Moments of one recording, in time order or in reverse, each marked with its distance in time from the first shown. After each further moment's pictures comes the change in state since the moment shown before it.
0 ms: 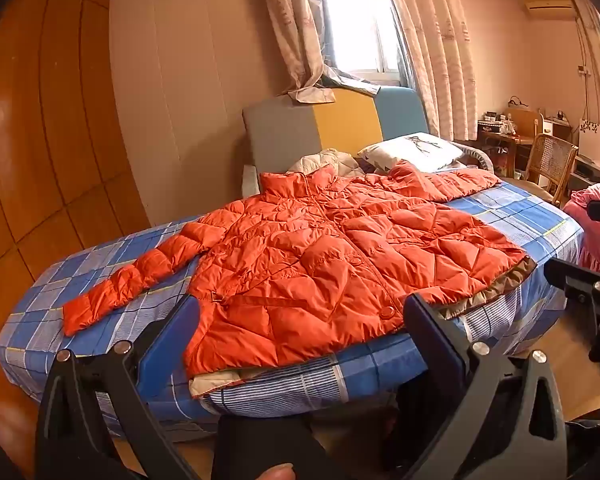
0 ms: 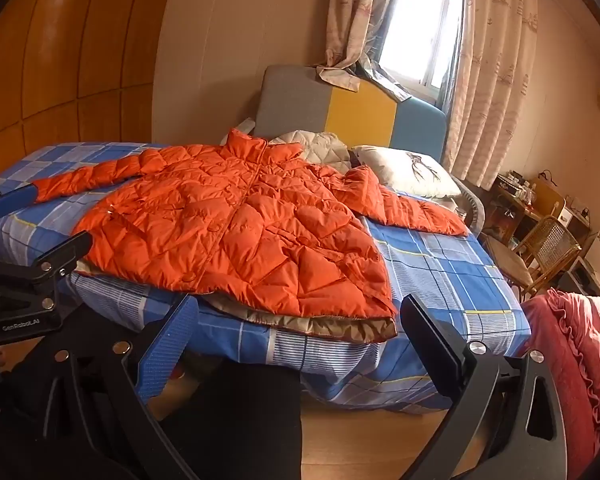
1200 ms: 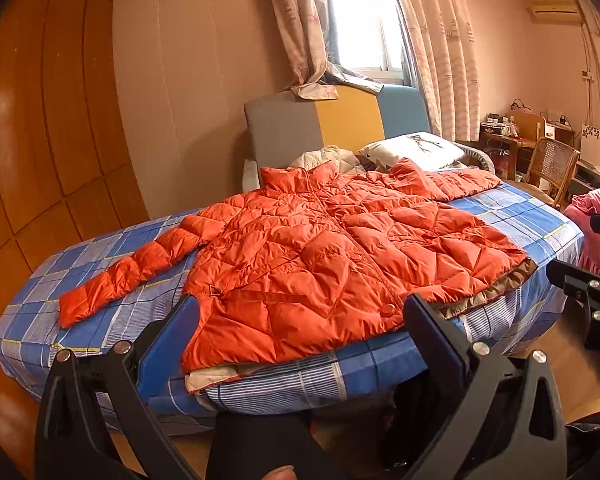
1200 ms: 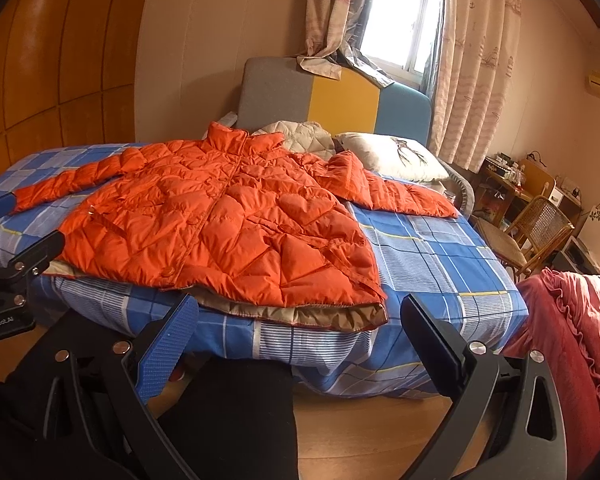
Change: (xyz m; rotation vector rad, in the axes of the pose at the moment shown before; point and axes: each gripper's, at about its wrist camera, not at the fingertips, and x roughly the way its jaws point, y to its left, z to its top) left arm 0.003 -0.002 -0.004 -0.024 0.011 0.004; right arm 0.016 -0.014 -0.010 0.062 0.025 -0.047
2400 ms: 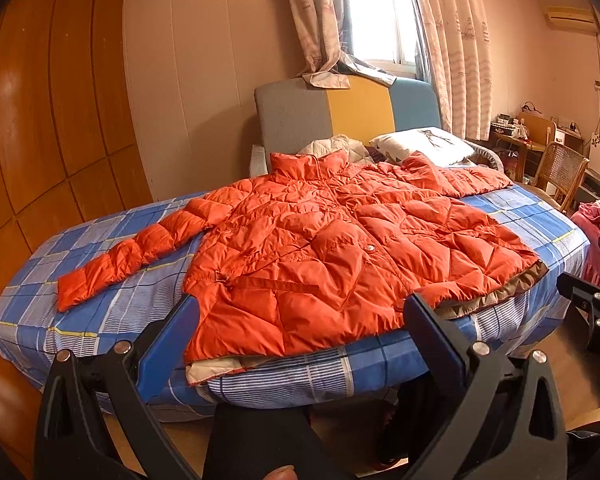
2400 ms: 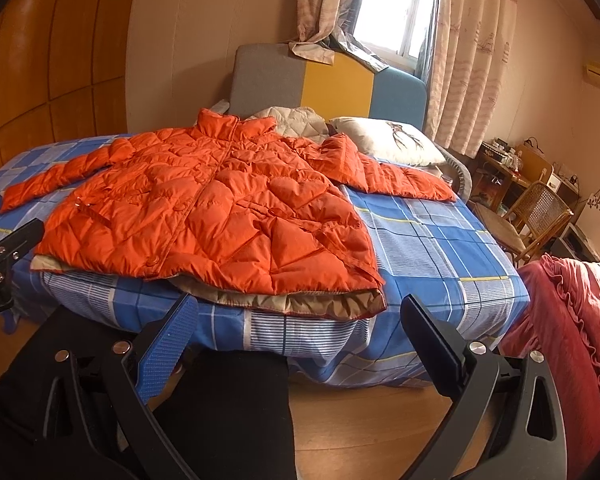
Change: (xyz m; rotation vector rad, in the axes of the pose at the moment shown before) left arm 0.016 0.014 -0.002 -0.060 0.050 0.000; right arm 0.020 -0.007 -0.006 0.022 0.056 -0.019
